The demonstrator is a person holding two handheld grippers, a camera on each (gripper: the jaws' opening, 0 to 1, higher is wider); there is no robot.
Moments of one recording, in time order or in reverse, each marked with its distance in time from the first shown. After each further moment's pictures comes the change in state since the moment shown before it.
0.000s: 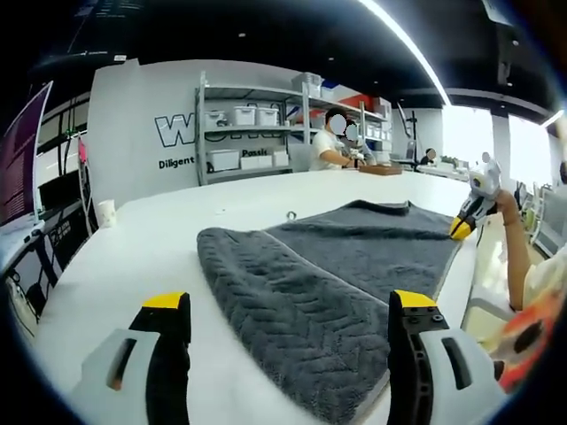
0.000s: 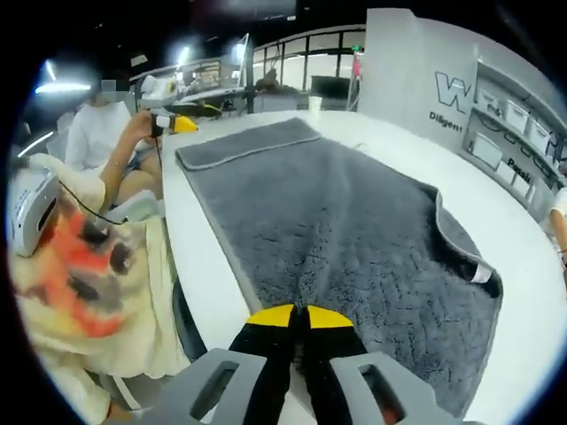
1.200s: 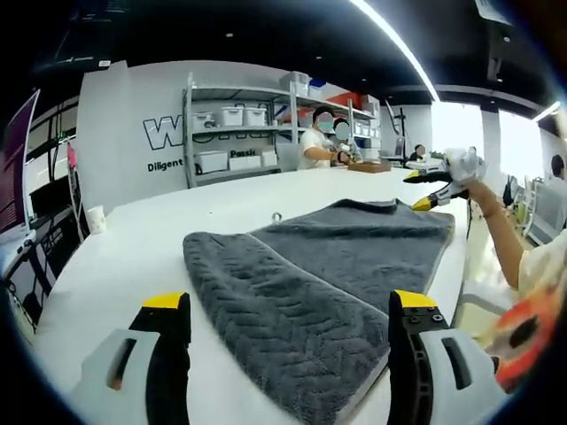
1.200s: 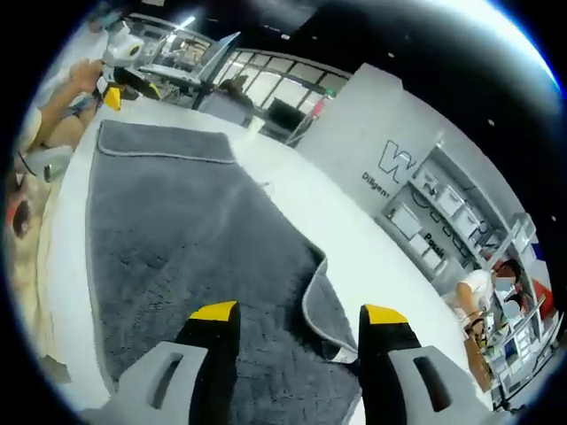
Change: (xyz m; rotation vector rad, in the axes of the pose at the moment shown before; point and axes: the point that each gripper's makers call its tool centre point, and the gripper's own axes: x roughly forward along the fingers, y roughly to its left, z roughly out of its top) left arm -0.001 -0.016 0.005 0.031 0.001 -0.047; right arm -0.002 -0.128 0.057 -0.295 -0.056 -0.487
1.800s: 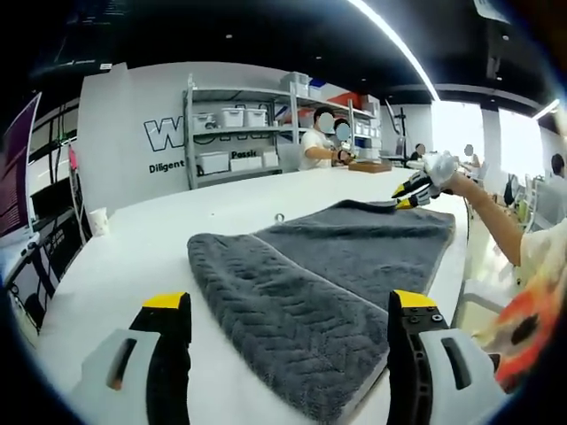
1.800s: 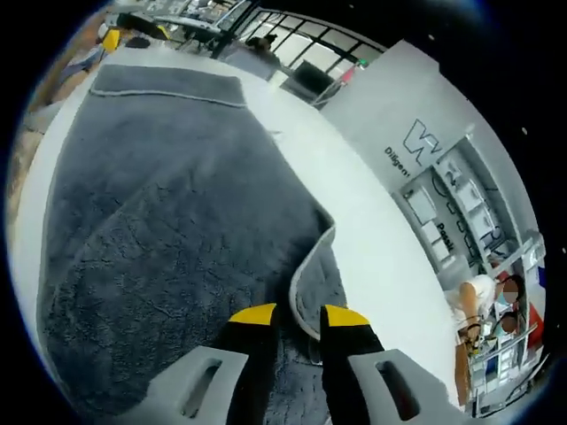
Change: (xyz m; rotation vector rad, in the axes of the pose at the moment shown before) left arm -0.005 0.007 0.001 0.002 -0.004 0.014; right arm 0.050 -0.001 -0.038 -0.123 0.188 0.082
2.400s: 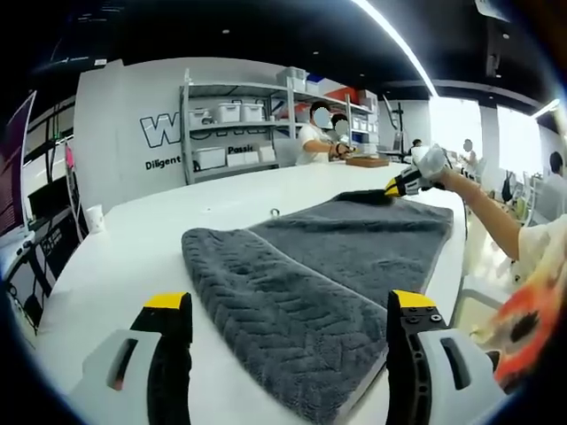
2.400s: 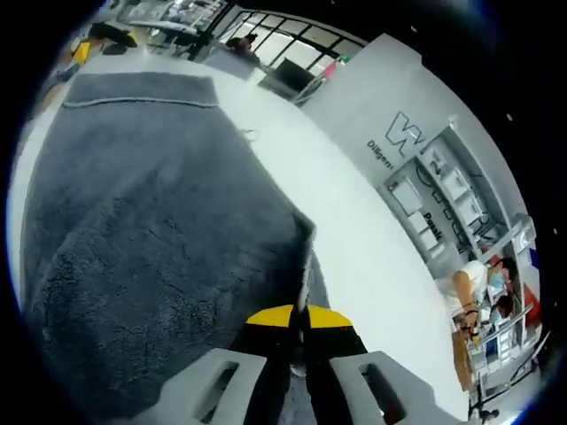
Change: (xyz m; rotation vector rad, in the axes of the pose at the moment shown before) left arm 0.006 -0.007 -0.004 0.010 0.019 -0.013; right arm 0.006 -0.046 0.000 0.119 -0.004 -0.148
